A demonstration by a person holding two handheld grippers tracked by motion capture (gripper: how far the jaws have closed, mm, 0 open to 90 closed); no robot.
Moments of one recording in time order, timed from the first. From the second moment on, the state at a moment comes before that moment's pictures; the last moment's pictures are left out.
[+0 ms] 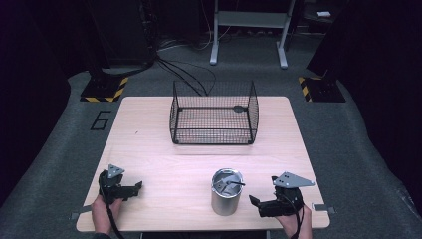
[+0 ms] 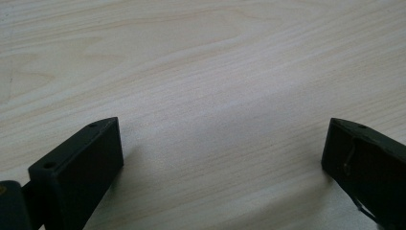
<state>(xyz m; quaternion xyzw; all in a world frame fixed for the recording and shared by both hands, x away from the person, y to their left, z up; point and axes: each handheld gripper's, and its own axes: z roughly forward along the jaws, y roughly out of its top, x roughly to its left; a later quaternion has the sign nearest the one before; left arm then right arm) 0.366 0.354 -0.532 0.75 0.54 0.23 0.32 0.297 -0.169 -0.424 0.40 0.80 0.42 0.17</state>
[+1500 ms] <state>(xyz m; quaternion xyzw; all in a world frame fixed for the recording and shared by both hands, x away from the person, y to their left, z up) 0.366 0.355 -0.532 0.75 0.53 0.23 0.32 0.310 -0.087 -0.433 0.31 0.80 0.48 0.16</state>
